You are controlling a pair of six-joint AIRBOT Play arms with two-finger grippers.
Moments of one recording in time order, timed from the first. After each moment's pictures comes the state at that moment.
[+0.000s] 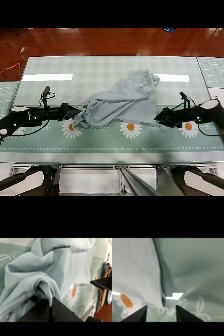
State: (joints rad) left arm 0.17 -1.27 0.52 0.29 -1.05 -0.80; right arm -0.20 -1.27 0.64 -0.84 1.06 1.33
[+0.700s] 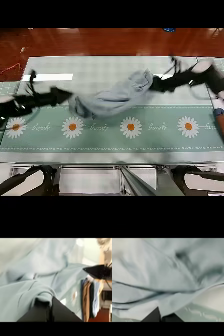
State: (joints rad) left arm 0.23 -1.18 0.73 0.18 -1.12 -0.87; right arm -0.01 -1.44 1.31 -0.91 1.15 1.40
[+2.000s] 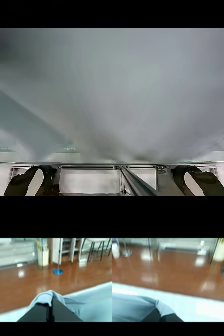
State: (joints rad) left arm 0.32 -0.69 1.91 0.81 -1.39 -1.37; right arm -0.09 -0.74 1.97 -1.26 1.51 1.51
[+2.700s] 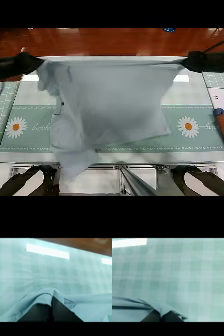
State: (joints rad) left arm 0.19 -1.07 1.09 0.74 -0.86 -1.18; right arm -0.09 -1.14 1.28 -1.15 0.99 1.46
